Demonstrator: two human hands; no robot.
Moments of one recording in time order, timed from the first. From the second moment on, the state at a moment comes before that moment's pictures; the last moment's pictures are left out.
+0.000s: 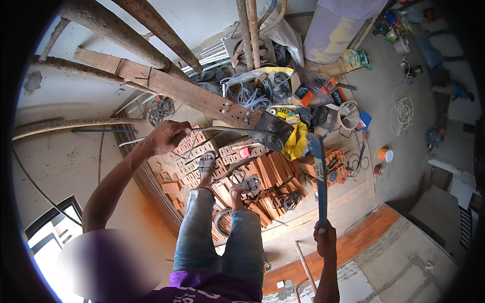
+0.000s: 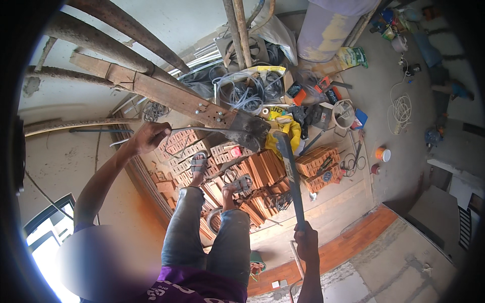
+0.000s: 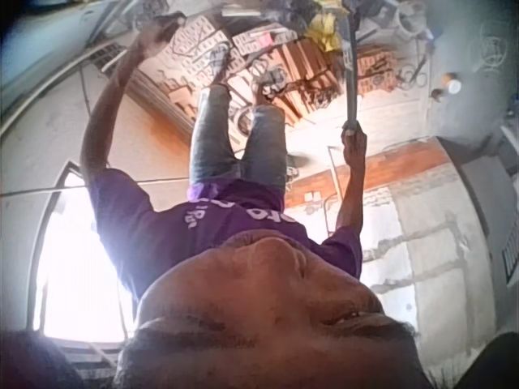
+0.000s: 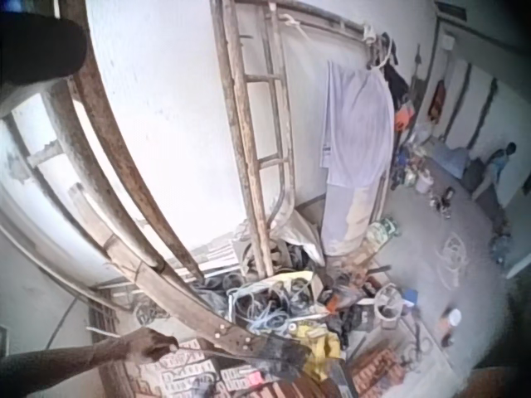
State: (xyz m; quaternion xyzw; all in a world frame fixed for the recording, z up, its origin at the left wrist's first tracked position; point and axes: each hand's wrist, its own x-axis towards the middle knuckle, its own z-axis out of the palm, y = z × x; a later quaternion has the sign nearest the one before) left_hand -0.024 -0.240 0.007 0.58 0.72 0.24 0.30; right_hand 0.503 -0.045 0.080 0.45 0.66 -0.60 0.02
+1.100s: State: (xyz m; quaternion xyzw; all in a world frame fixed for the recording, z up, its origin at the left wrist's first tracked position) left_hand -0.011 -0.226 -0.004 0.53 0.70 0.28 0.39; right_hand 0.329 -0.275 -0.010 0.63 0.41 -0.61 -0.24
